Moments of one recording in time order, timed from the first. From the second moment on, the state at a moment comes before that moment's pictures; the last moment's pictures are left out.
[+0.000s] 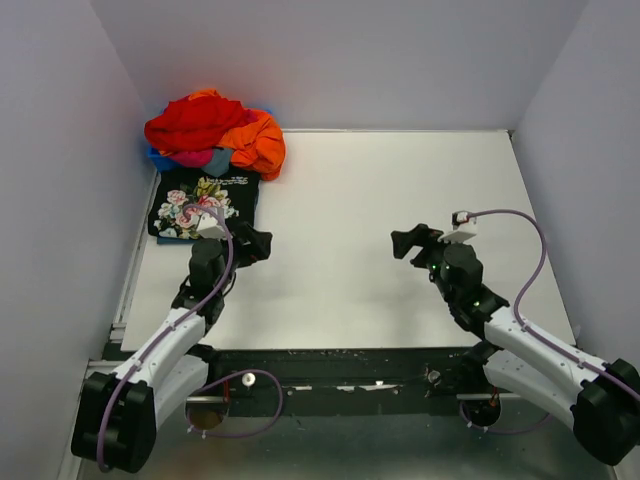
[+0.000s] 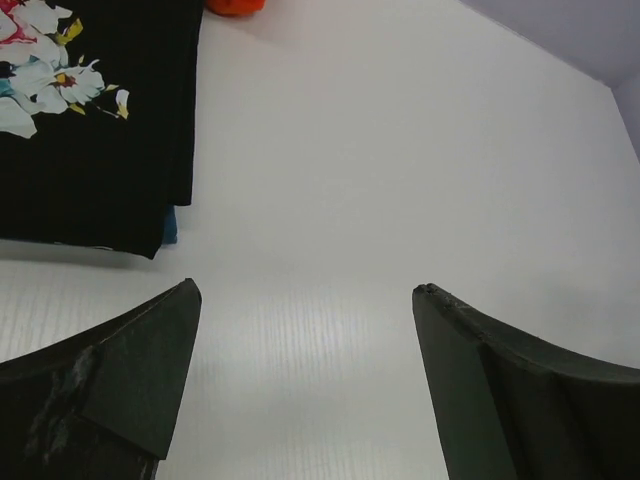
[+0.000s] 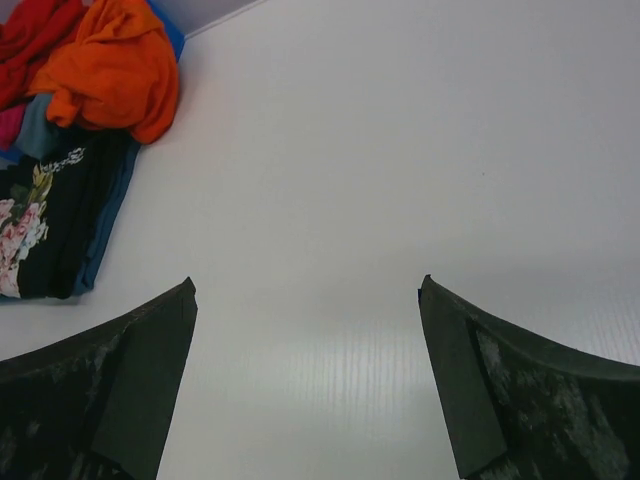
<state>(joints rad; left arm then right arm) -0.26 0.88 0.30 0.34 0.00 -0.54 0.57 0.86 0.35 0.31 0.35 0.55</state>
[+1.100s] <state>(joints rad) 0.02 1.92 1.65 -0.24 -0.10 -0.78 0.57 0.91 0.33 0.32 0.34 0.58</state>
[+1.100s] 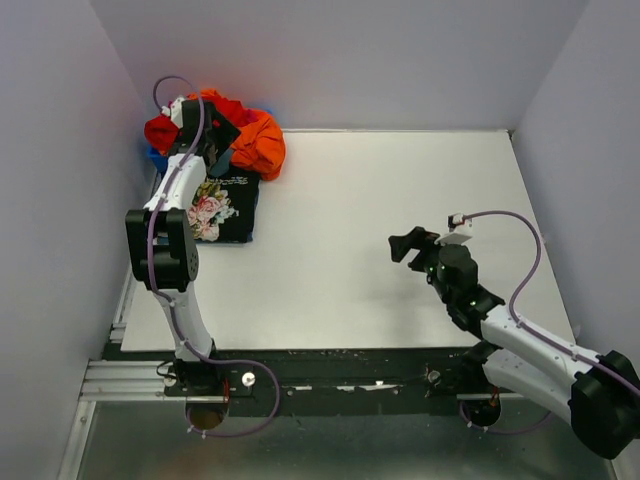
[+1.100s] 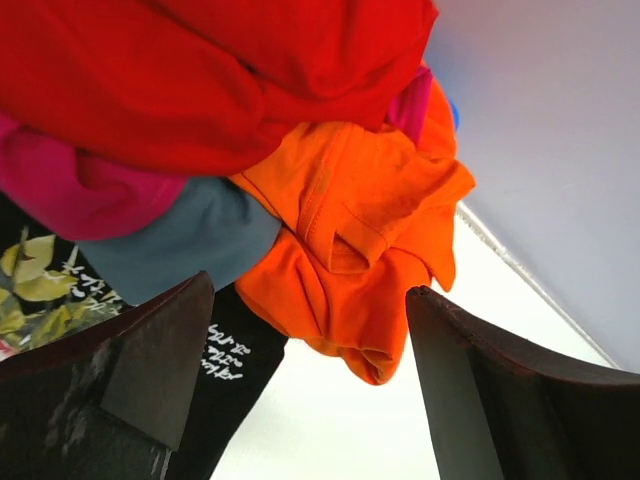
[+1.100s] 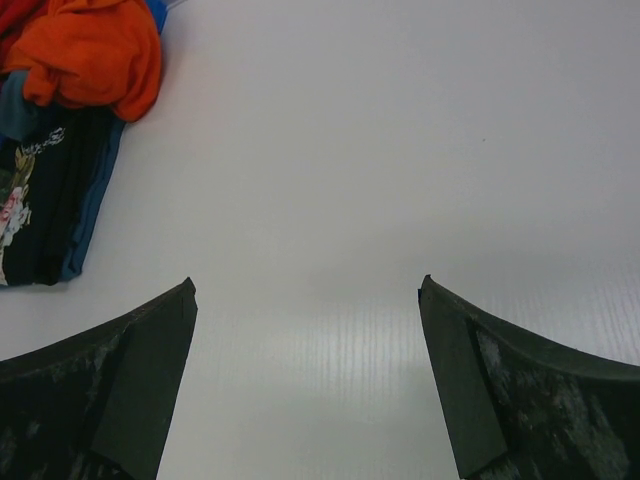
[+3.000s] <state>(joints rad) -0.45 1.89 2.37 -0.21 0.32 -0.93 0.57 0.92 0.33 0.32 0.34 0.58</state>
